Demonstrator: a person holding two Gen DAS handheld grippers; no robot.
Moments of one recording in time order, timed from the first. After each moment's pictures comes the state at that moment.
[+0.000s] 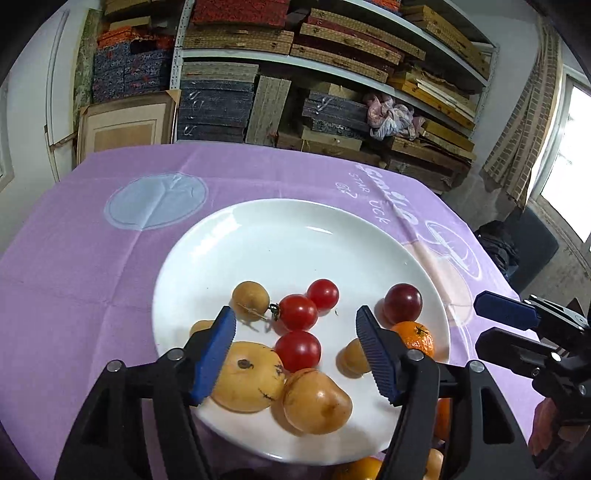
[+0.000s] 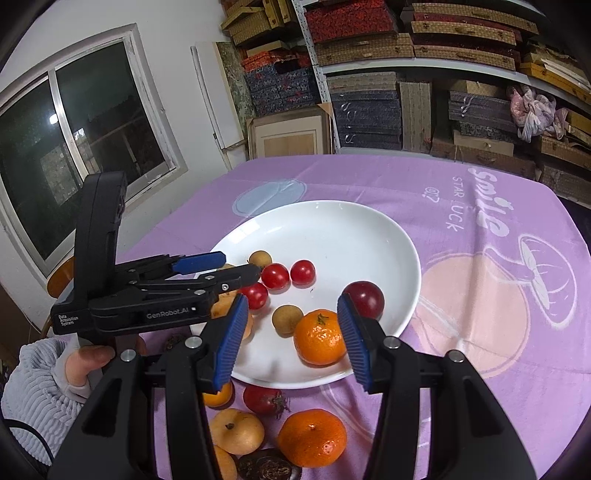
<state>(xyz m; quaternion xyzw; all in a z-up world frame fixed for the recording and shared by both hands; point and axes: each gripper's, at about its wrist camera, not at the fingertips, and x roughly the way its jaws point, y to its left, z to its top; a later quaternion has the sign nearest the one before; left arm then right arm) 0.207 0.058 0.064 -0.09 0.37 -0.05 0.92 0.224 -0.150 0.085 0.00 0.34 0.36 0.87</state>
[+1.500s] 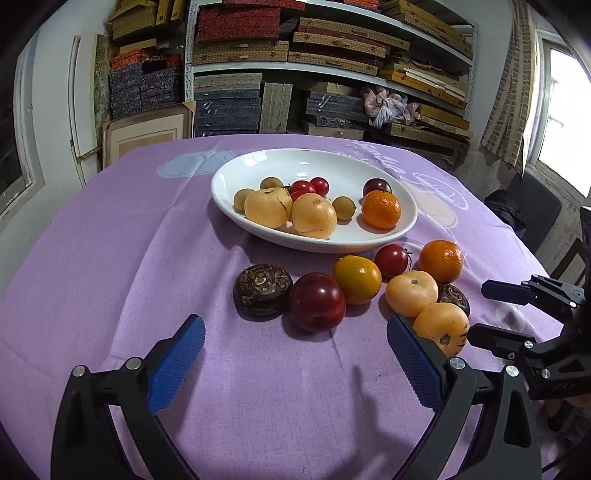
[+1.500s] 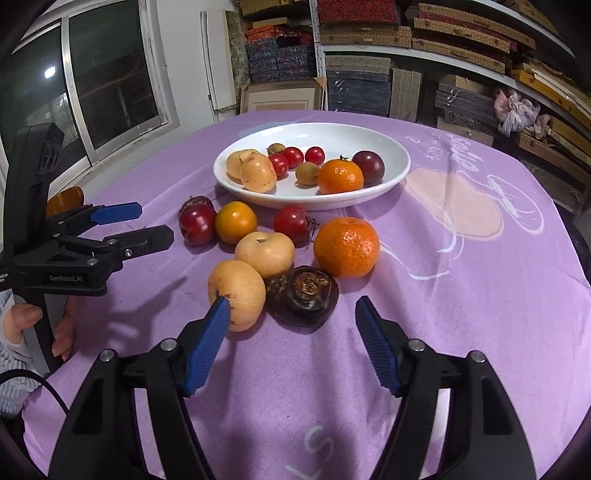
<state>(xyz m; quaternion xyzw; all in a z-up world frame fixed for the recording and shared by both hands) 0.057 0.031 0.033 -0.02 0.36 -0.03 0.93 0.096 -0.172 0.020 -0.07 0.36 0.32 0.87</state>
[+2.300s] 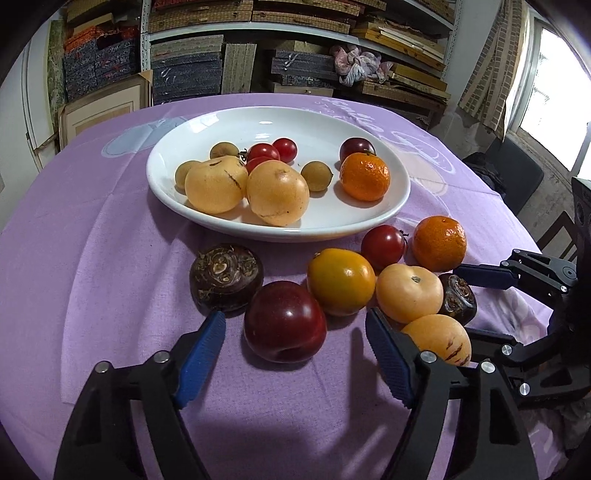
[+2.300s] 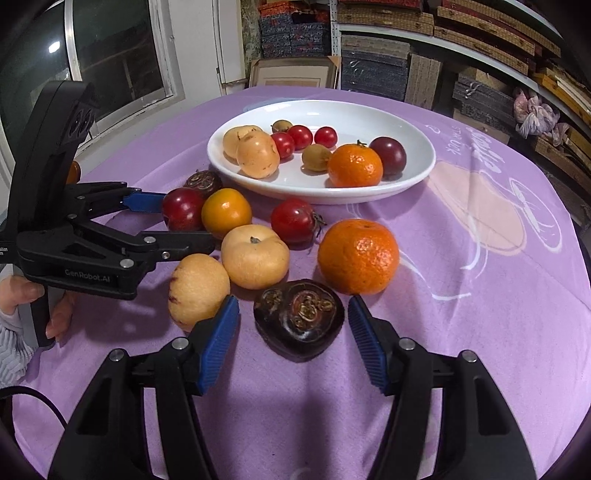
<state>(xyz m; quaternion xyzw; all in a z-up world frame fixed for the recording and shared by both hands) 0.110 0.027 0.008 -0.01 0.43 -0.10 0.90 0.128 -0.145 0.005 -0.12 0.39 0.33 0.85</state>
